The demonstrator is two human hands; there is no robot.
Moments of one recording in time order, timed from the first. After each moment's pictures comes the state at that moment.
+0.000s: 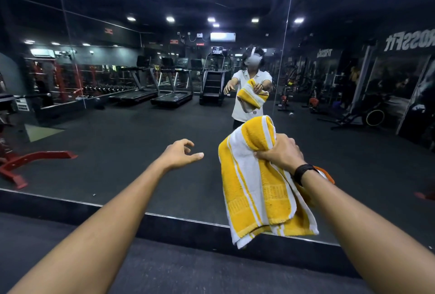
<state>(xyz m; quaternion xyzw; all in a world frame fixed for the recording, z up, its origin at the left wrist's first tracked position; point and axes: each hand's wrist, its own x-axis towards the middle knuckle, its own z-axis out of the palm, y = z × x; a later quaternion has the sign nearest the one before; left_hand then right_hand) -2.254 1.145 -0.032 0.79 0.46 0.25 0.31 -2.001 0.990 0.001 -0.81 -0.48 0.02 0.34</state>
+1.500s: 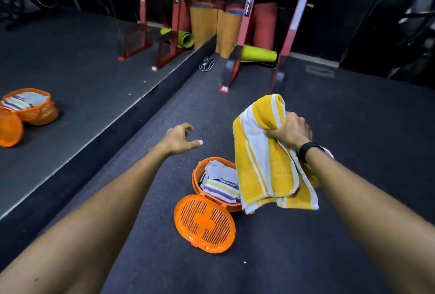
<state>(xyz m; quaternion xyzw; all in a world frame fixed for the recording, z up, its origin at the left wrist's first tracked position) -1.802 0.522 -0.227 0.93 -0.11 -0.16 0.32 -1.869 0.229 -0.184 -0.93 0.25 -0.03 0.25</state>
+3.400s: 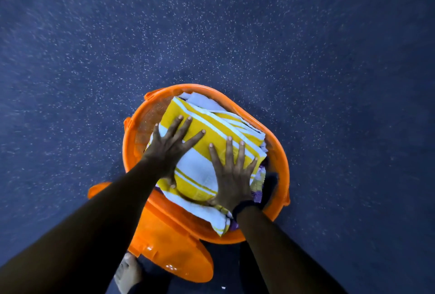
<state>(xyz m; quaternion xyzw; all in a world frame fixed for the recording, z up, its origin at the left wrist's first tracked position) -1.502 0.353 -0.983 0.90 -0.28 -0.34 -0.09 -1.592 0.169 -1.004 -0.96 -0.07 0.25 0.02</state>
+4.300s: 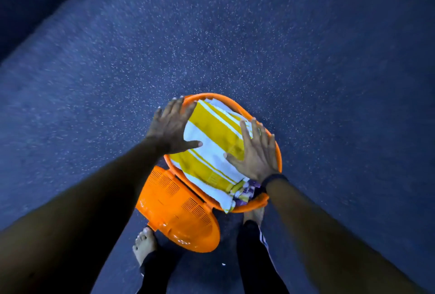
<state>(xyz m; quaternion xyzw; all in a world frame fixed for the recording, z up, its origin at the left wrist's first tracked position) -1.502 0.397 -0.836 0.96 -0.13 -0.24 0.05 -1.560 0.155 -0.855 -0.97 -0.04 0.23 0.08</state>
